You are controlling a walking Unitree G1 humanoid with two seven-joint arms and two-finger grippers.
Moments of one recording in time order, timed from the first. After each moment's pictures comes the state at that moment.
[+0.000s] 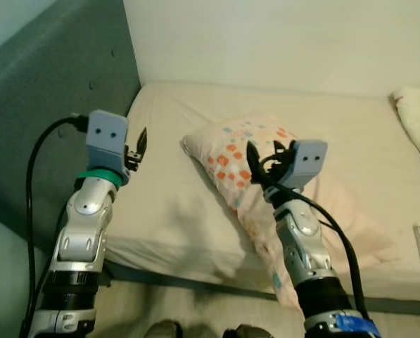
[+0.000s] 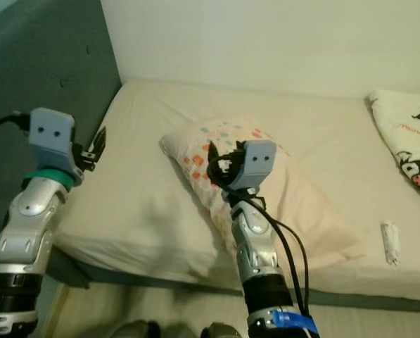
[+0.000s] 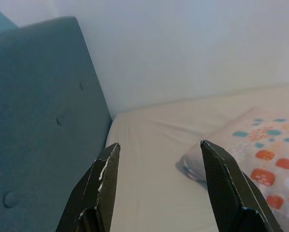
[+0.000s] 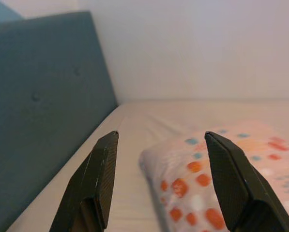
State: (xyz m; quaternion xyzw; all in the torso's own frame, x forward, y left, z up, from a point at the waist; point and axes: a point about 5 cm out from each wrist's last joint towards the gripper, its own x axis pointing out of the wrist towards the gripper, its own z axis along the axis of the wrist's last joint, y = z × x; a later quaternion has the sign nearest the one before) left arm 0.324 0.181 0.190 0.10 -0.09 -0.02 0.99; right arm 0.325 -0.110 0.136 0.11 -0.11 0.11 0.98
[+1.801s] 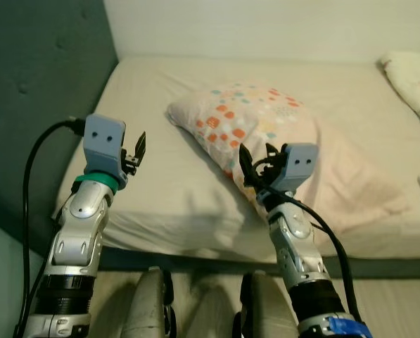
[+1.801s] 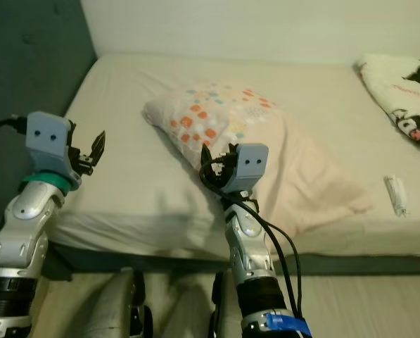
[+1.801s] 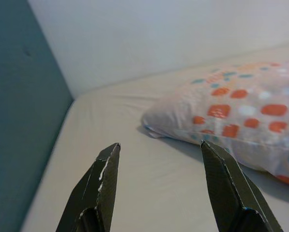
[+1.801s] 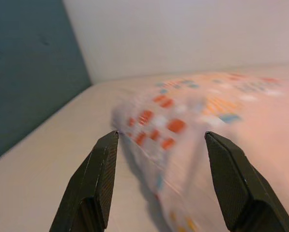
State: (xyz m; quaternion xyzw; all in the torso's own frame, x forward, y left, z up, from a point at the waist) left arm 0.320 0.181 0.182 0.10 -0.08 -0.03 0.99; right arm 0.325 -0.113 0.134 0.10 -0.11 0.10 0.98
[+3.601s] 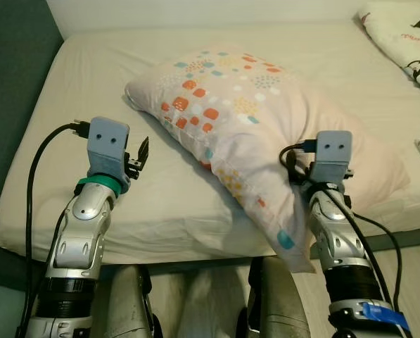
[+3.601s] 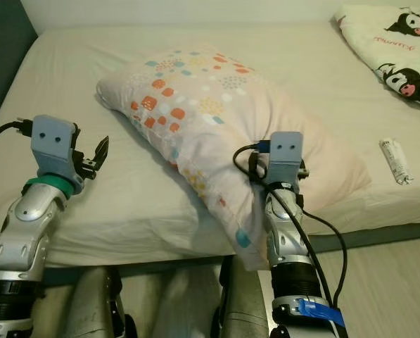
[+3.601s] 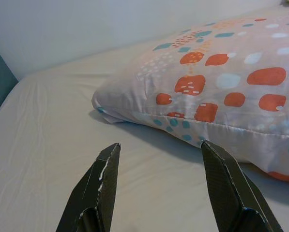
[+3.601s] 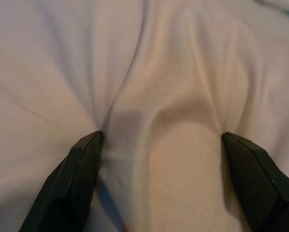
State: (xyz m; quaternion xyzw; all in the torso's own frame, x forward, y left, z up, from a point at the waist) left arm 0.318 0.178 0.180 0.10 -0.06 -0.04 0.99; right arm 0.339 -0.184 0.129 0.00 0.05 -0.09 0.99
